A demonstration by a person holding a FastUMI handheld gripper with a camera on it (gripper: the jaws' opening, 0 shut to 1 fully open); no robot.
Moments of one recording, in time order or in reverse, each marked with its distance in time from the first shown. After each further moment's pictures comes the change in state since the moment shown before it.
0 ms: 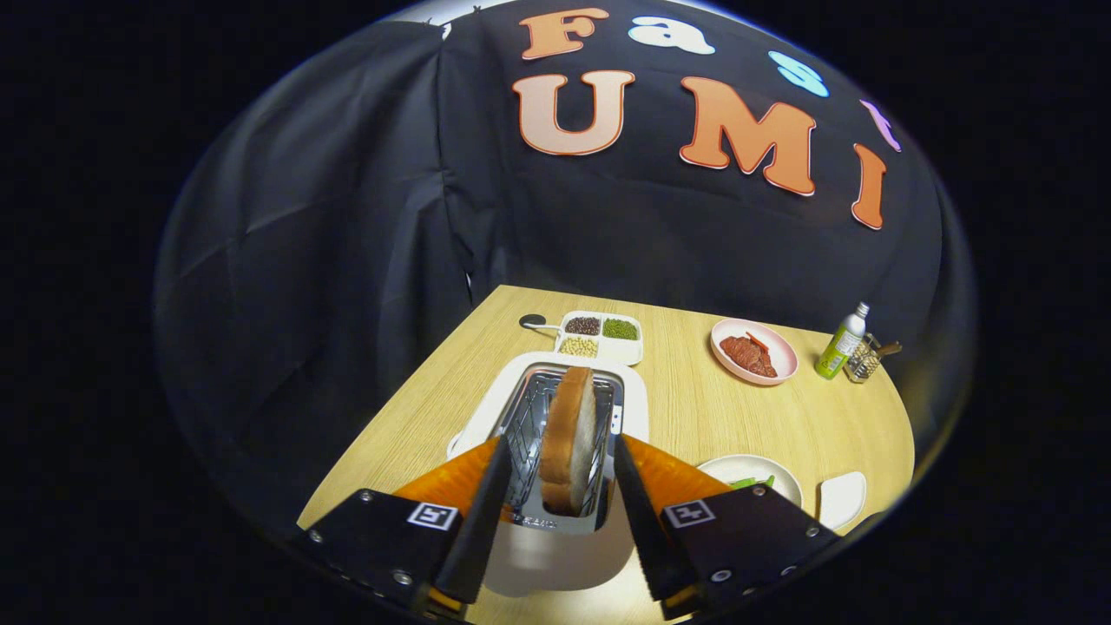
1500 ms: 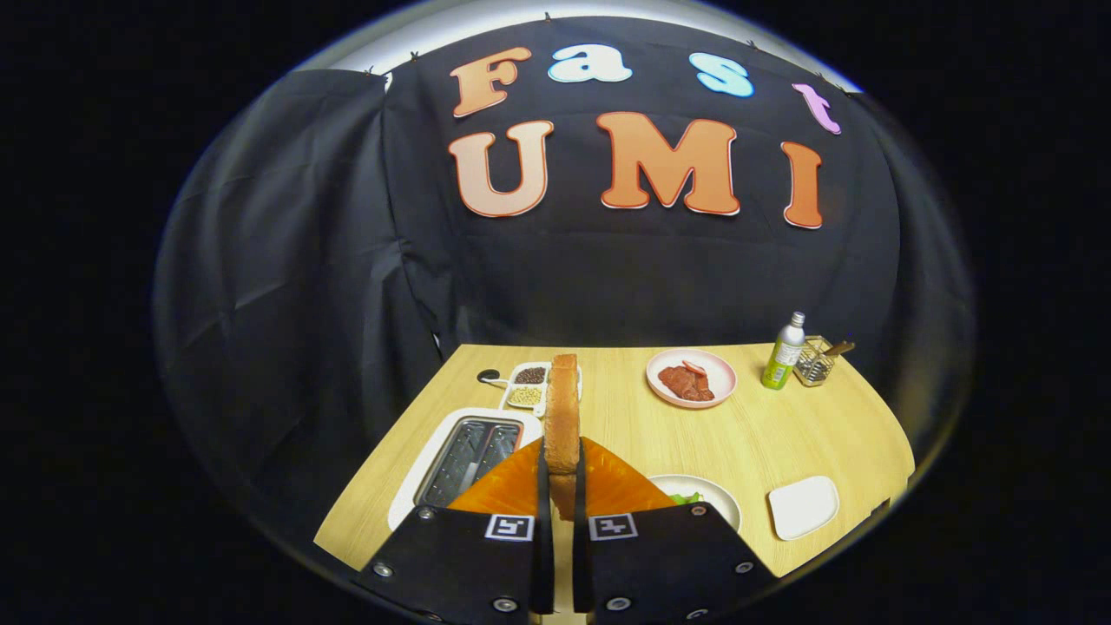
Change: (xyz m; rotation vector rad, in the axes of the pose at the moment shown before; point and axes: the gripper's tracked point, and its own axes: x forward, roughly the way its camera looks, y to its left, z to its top) arm -0.068 -0.104 0.039 0.155 -0.144 -0.080
